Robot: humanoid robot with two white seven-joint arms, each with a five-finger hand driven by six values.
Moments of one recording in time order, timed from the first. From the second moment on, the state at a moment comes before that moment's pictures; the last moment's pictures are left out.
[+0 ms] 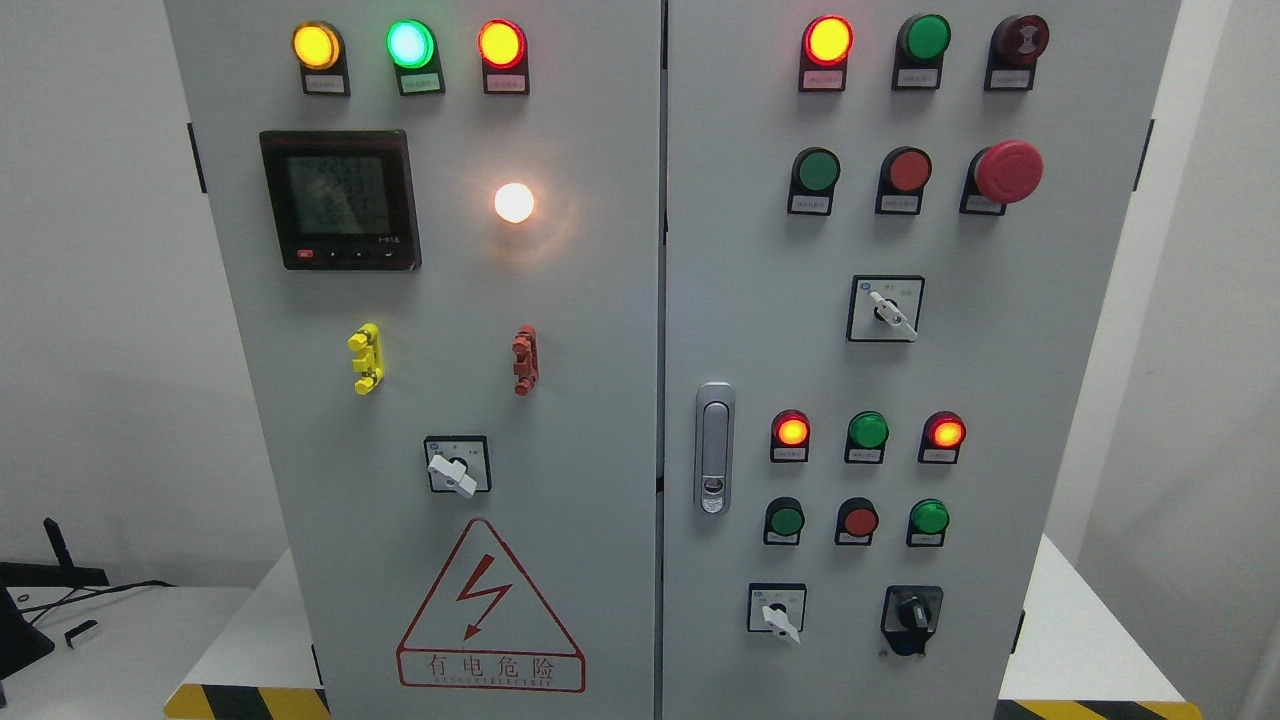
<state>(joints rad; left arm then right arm) -0.04 -0.09 0.10 0.08 0.00 -0.16 0.06 0.55 0.00 -0.23 -1.09 0.00 -0.78 0.04</state>
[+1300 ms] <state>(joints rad) -0.04 -0.09 0.10 0.08 0.00 -0.16 0.06 0.33 0.00 -0.27 -1.76 0.04 -0.33 -0.08</state>
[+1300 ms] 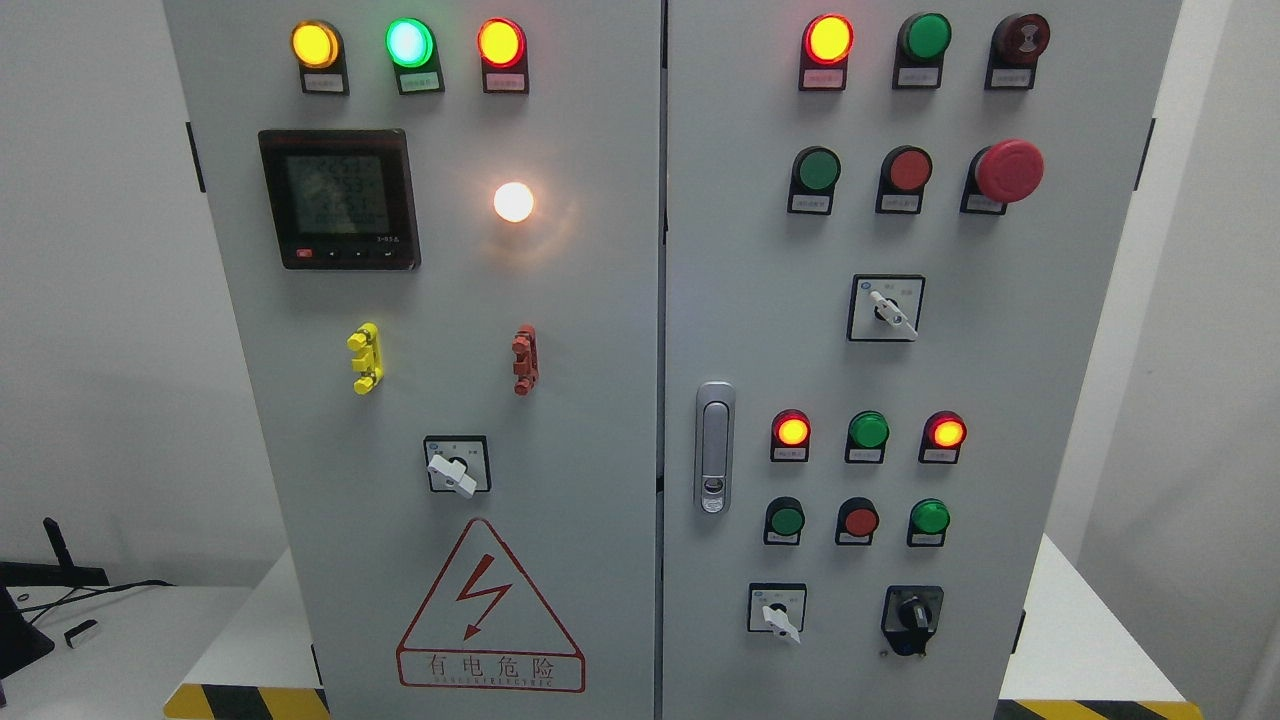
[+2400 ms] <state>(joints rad) -0.04 -0.09 0.10 0.08 0.00 -0.16 0.06 0.12 0.00 -0.11 -1.85 0.13 0.00 -0.22</state>
